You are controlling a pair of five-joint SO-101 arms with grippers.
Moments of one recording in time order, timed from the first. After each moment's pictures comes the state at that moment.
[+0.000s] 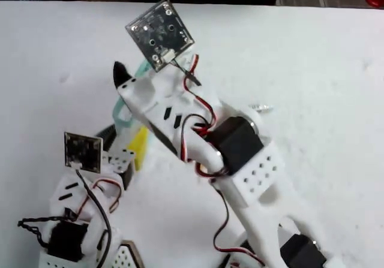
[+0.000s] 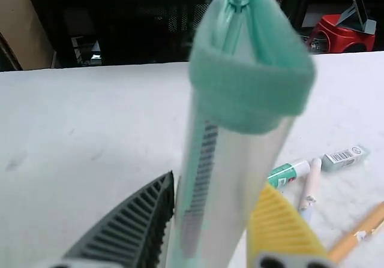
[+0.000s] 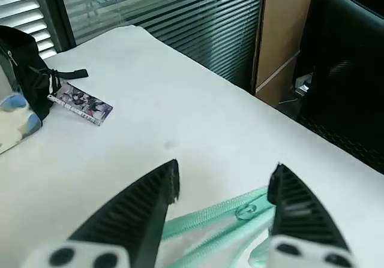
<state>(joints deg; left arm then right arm) 7.8 -104.3 78.8 55.0 5.4 -44.3 -23.3 -10.6 62.0 4.1</state>
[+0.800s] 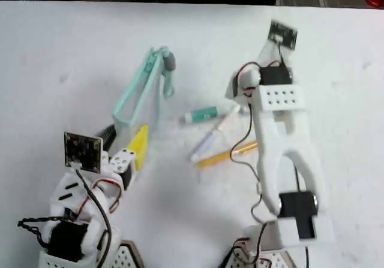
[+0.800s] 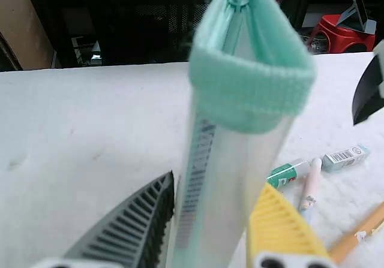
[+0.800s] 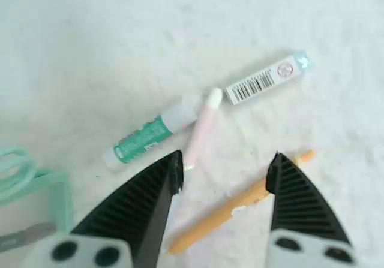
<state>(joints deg) 7.8 -104.3 78.9 55.0 5.4 -6.9 0.3 5.3 72.3 -24.5</state>
